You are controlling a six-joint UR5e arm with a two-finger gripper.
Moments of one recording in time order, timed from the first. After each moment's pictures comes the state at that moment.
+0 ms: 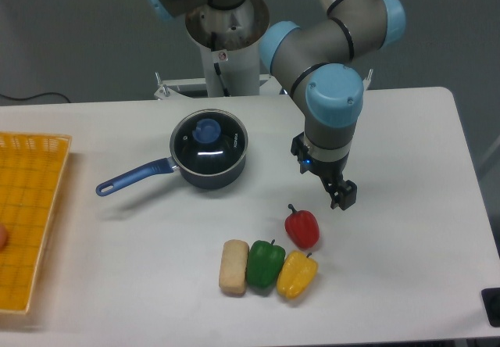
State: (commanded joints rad) arm 2.58 -1.92 -1.57 -1.18 1.60 1.47
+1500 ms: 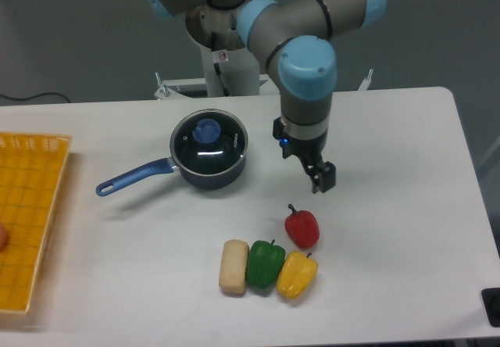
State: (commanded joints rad) arm 2.49 -1.77 -1.71 -1.17 1.59 1.45
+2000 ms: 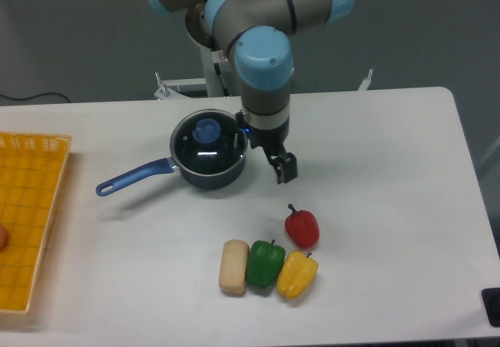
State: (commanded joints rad) arm 2.40 -1.70 -1.78 -1.17 1.59 1.42
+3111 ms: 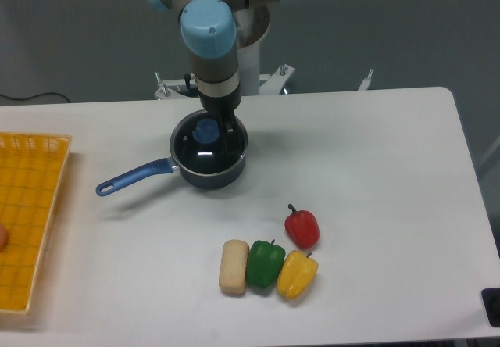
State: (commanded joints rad) arm 2.36 -1.55 -1.98 -1.18 1.60 1.66
